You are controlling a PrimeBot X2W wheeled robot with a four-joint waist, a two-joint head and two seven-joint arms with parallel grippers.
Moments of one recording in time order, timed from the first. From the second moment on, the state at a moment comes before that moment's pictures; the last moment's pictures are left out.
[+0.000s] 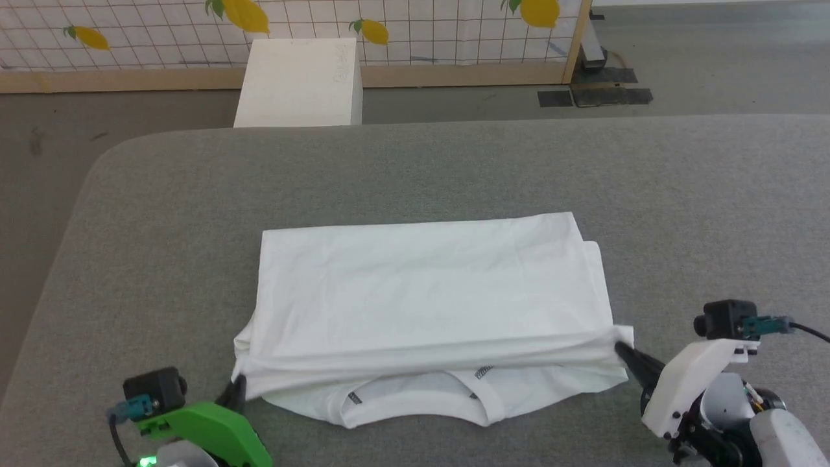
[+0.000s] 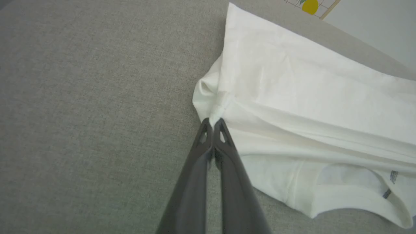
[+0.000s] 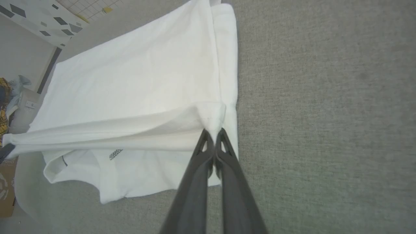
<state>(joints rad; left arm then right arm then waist) -0.01 0.45 -0.43 0.09 -0.90 0.33 0.01 -0.14 -0.20 0.06 0.32 0.61 0.13 0.42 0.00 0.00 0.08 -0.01</state>
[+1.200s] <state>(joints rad) -0.15 0.45 -0.27 -0.10 -0.60 0.36 -0.25 -0.28 -0.33 -0.01 0.15 0.64 0.13 0.90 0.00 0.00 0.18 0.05</state>
